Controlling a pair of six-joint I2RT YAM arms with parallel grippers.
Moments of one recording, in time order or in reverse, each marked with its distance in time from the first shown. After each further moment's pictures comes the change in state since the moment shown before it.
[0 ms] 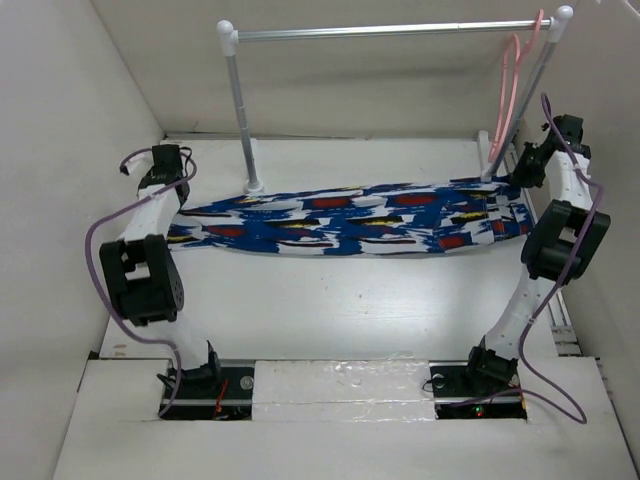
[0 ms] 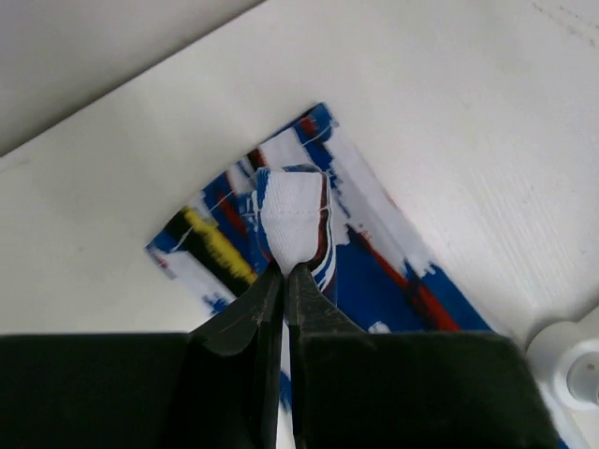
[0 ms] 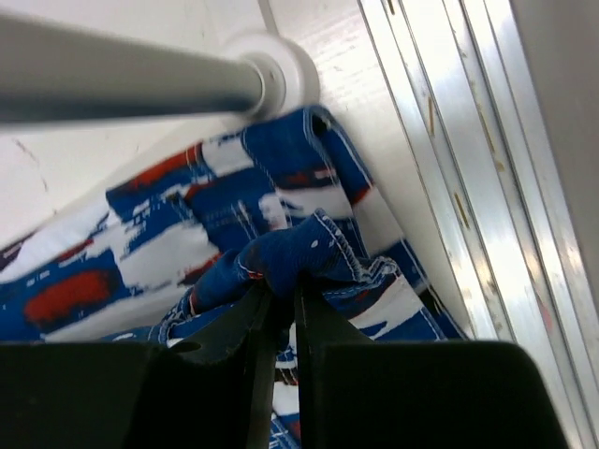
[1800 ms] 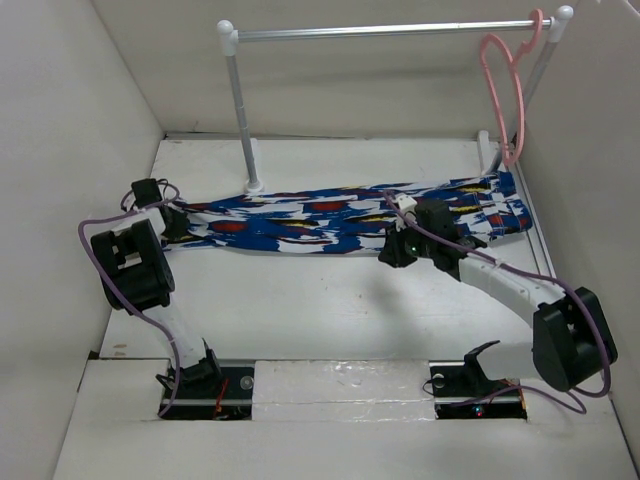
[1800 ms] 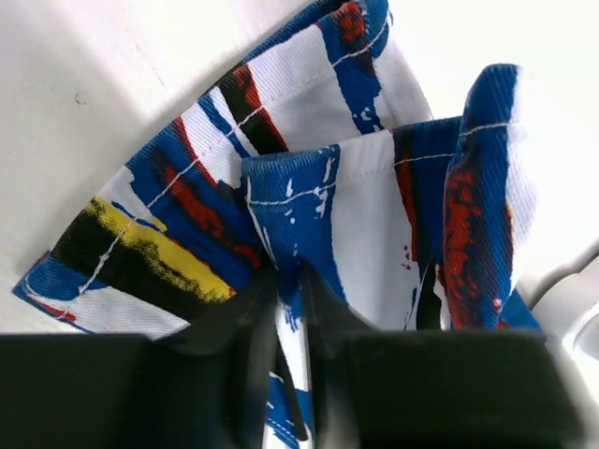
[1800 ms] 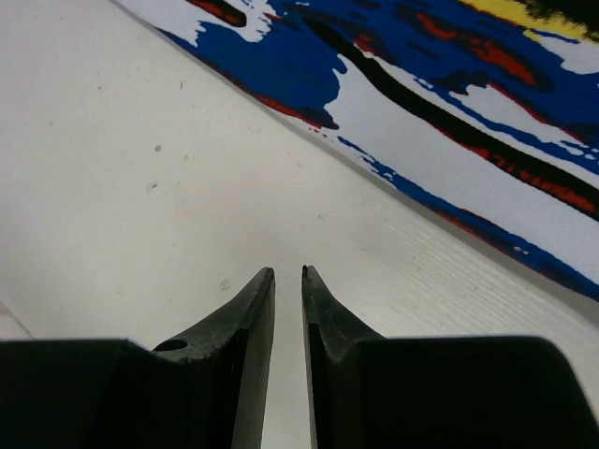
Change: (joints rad) left arm 0.184 0.155 -0.187 0.275 0.525 -0.072; right arm 0.834 -0.774 -1.124 0.556 -0.205 -0.018
